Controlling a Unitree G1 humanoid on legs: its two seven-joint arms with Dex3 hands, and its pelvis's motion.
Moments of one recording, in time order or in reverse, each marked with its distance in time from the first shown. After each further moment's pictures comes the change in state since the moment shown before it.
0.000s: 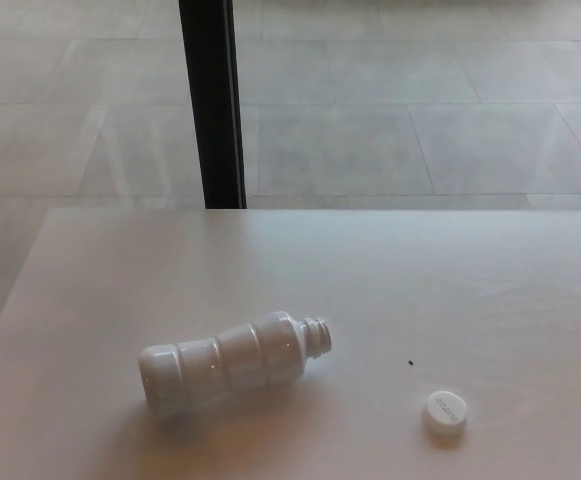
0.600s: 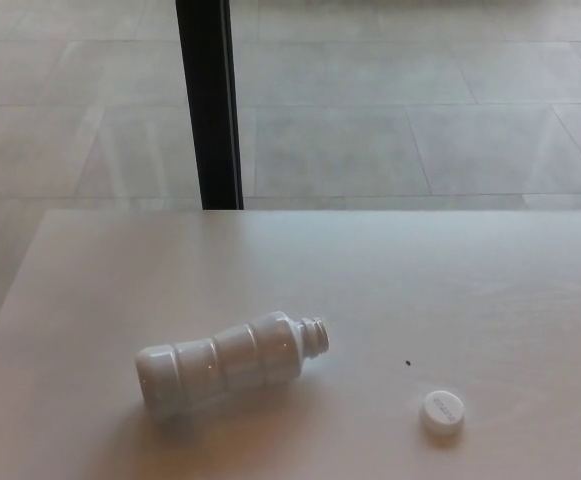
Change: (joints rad) left_arm 0.074 0.004 -0.051 0.014 -0.033 -0.099 -0.050; right_arm 0.090 0.009 0.052 -0.150 0.055 0.055 -0.010
